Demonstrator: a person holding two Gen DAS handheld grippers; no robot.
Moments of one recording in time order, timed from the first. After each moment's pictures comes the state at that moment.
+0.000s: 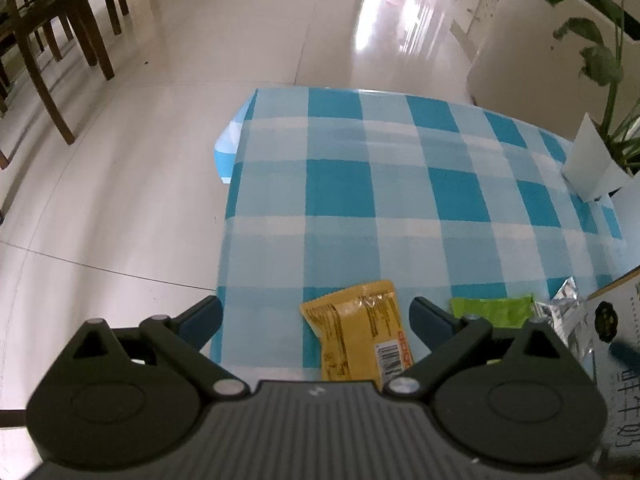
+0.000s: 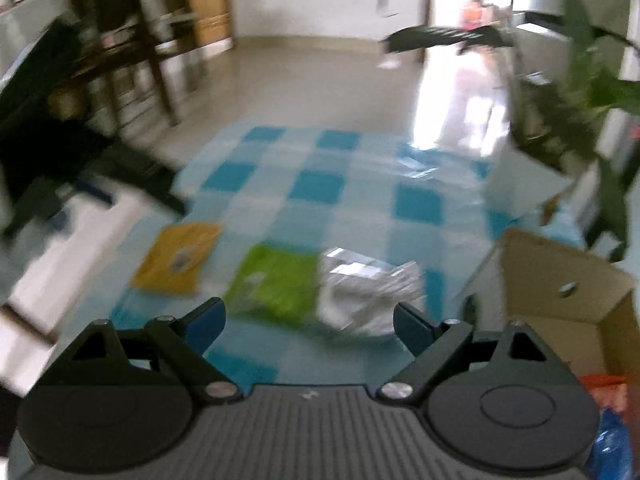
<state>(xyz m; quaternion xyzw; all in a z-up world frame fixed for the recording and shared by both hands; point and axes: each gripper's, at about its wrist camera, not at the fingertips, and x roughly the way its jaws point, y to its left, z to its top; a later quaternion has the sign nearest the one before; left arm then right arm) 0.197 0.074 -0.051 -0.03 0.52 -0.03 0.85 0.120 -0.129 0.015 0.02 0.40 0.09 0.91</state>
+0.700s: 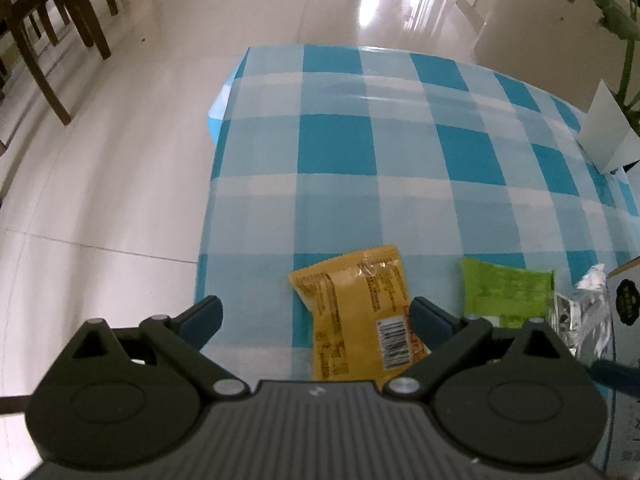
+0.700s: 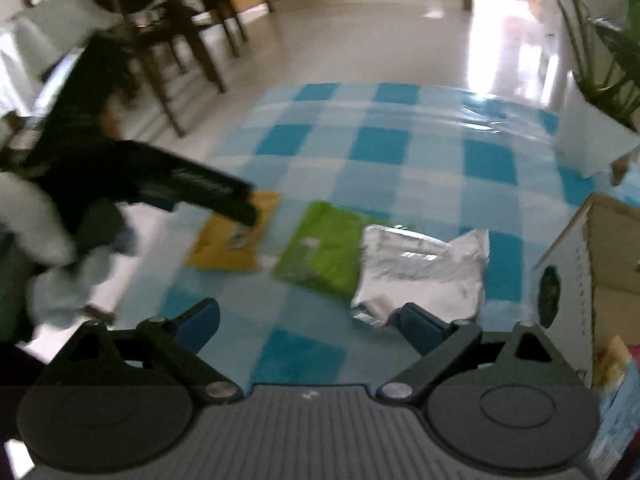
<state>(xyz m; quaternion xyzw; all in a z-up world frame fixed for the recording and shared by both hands) 0.197 0.064 -0.079 -0.03 0.56 -0.03 0.83 0.132 -0.125 0.006 0.08 0.47 0.20 0.86</state>
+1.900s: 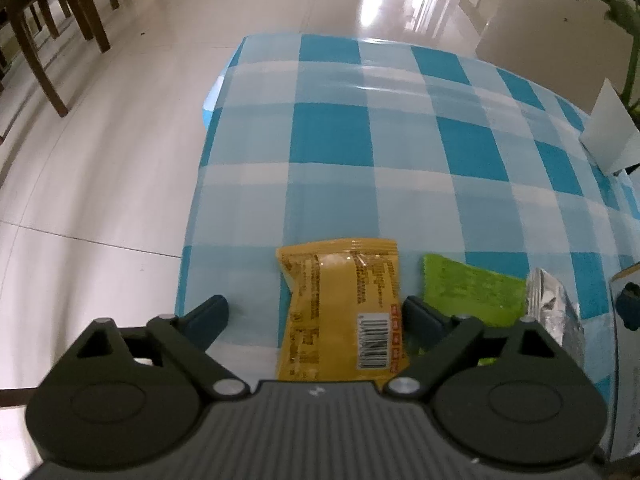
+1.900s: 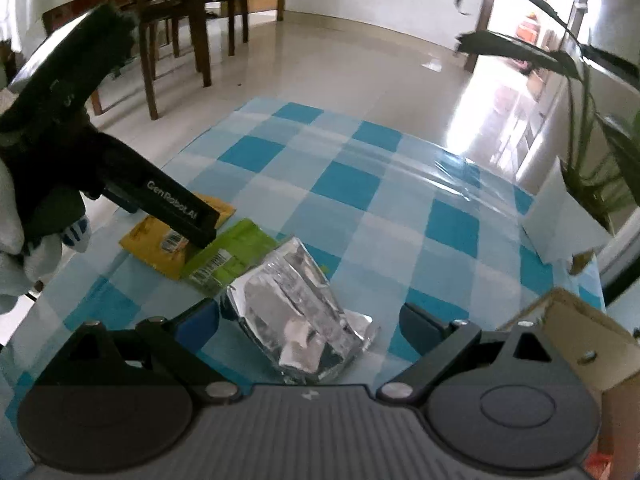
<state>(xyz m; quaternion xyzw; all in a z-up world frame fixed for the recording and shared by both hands) 0.197 0.060 -0.089 -0.04 0.56 -0.03 0.83 0.153 -0.110 -0.003 -0.07 0.42 0.17 0.89</state>
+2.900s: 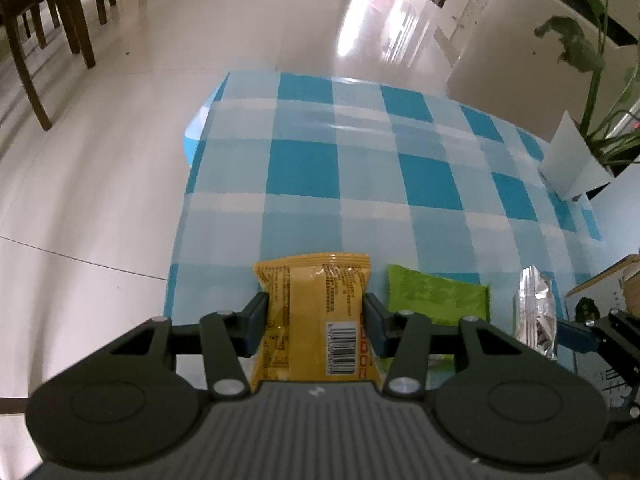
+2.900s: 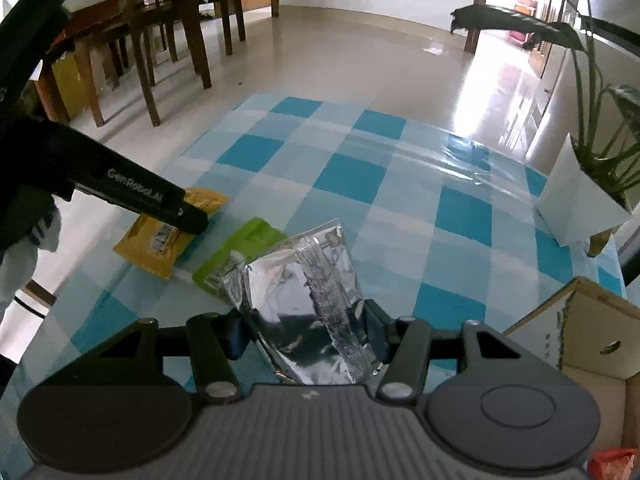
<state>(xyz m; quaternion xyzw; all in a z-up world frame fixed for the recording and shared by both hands) 0.180 0.069 -0.063 -0.07 0.51 -0.07 0.85 0.162 -0.116 -0.006 -0.02 0.44 0.17 0.88</state>
